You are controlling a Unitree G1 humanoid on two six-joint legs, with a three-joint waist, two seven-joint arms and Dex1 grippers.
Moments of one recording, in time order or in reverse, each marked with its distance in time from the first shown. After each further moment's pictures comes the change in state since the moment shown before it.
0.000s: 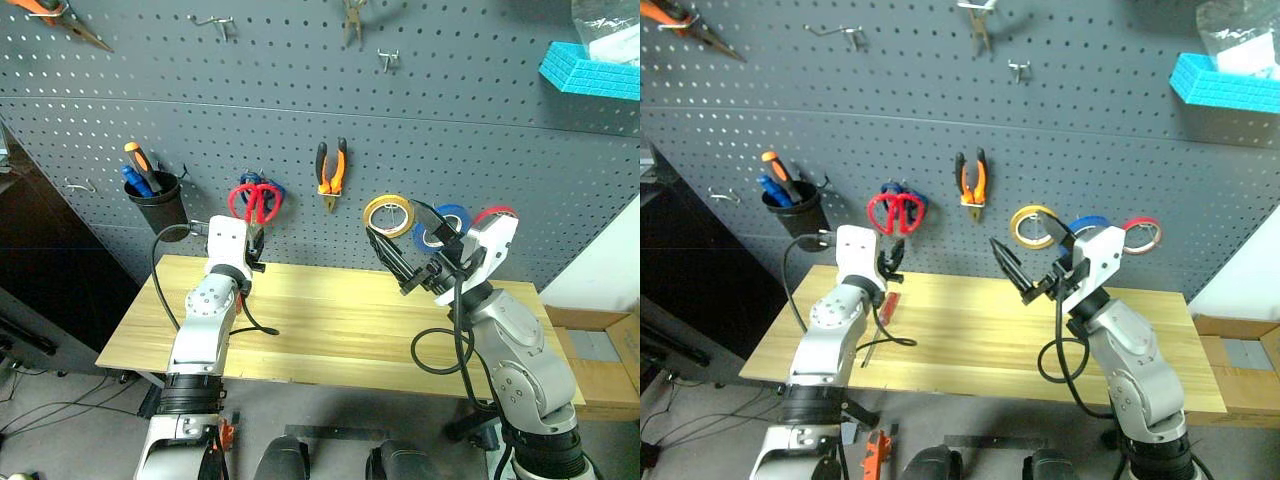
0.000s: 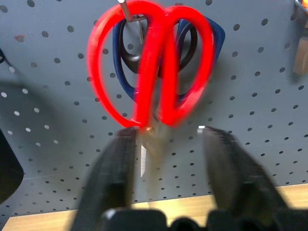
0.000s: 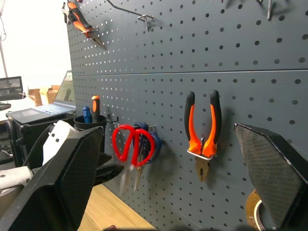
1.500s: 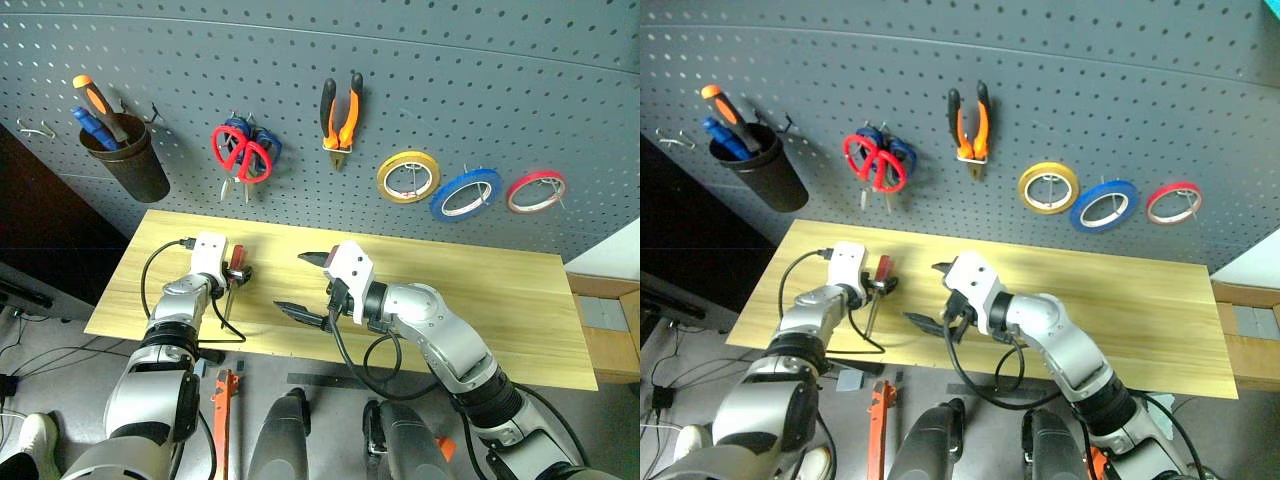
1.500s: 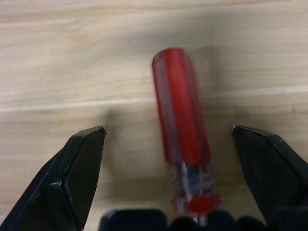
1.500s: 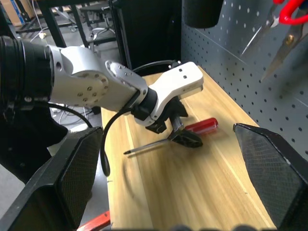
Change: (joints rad) left arm -0.362 0.184 0.016 0.912 -0.012 -0.053 -0.215; right arm -0.279 0.047 0.401 0.321 -0.276 0.122 0.210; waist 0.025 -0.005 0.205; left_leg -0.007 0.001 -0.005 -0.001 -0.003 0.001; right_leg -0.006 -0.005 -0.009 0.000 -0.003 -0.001
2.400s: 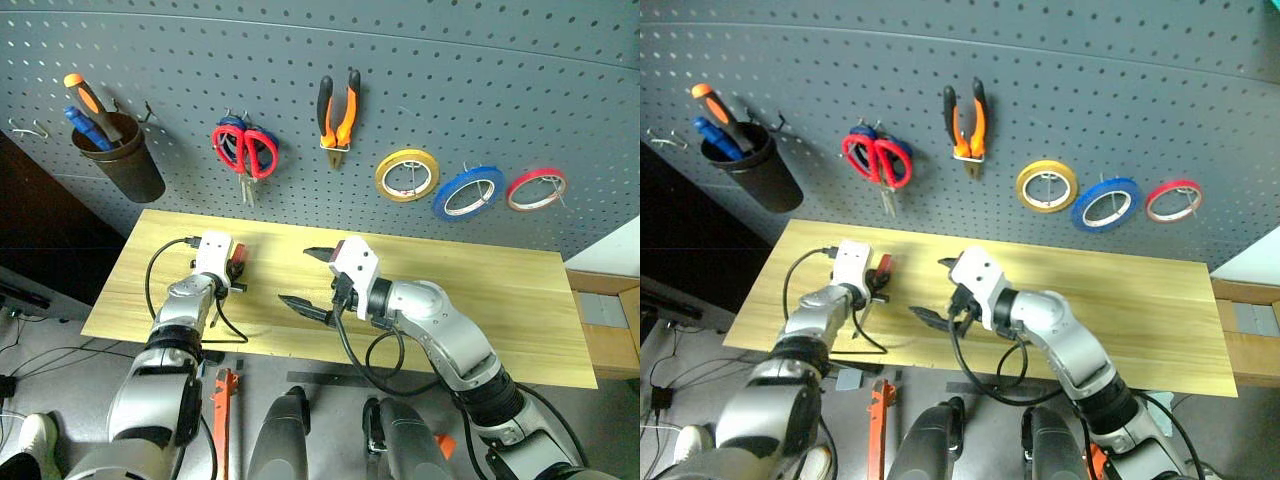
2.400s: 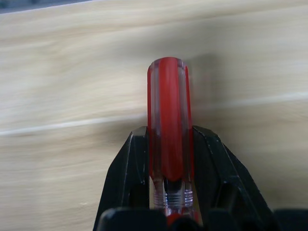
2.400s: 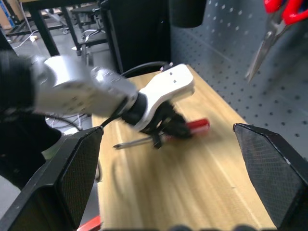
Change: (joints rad) left arm 0.167 -0.026 -0.047 -0.265 0.010 -0.003 0.000; right arm -0.001 0.001 -0.060 -0.005 0.002 -0.014 0.010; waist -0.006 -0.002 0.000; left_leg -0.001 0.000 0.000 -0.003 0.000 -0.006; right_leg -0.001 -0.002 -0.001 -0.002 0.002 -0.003
